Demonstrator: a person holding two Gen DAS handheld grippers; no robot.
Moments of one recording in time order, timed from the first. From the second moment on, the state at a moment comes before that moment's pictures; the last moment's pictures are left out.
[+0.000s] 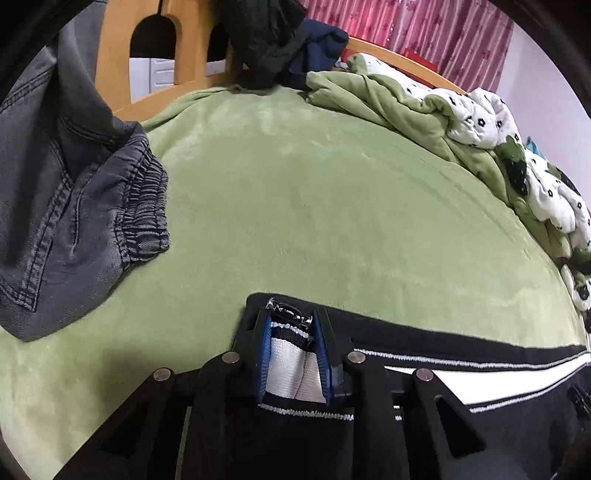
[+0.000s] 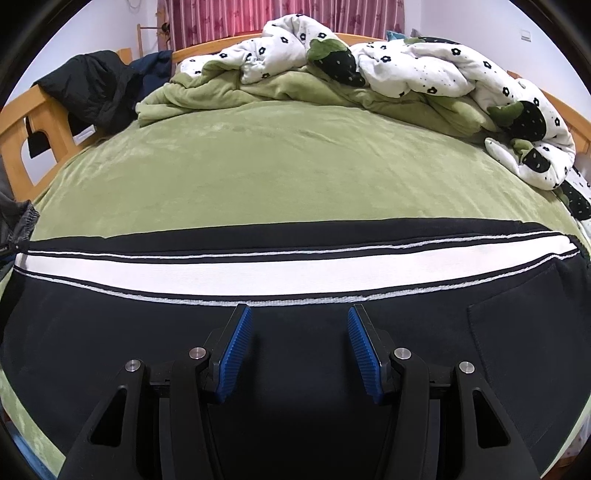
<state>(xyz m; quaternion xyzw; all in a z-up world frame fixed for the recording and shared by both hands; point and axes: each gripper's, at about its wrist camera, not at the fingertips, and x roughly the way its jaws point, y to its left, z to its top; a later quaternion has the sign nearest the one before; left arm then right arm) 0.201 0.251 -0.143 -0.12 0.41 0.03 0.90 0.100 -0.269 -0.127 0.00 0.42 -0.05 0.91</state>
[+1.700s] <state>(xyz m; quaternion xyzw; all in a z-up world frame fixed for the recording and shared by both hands) -0.015 0.240 -0.177 -0.29 0.41 -0.04 0.86 0.012 -0.239 -0.103 0.02 0.41 0.00 0.91</state>
